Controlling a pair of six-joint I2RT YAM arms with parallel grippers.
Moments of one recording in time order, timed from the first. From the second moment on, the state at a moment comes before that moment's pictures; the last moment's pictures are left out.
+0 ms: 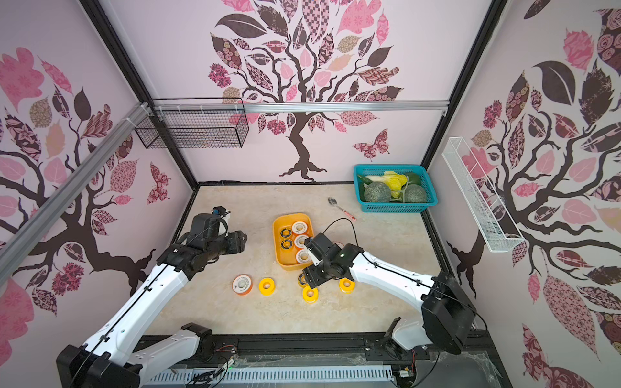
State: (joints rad) left arm -0.30 1.06 0.95 -0.66 -0.04 -0.31; right arm 0.87 1.43 0.99 -0.69 -0.07 0.34
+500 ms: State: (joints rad) left arm -0.30 1.07 0.95 -0.66 -0.04 -0.31; right arm 0.94 1.64 1.11 -0.67 0.00 0.39
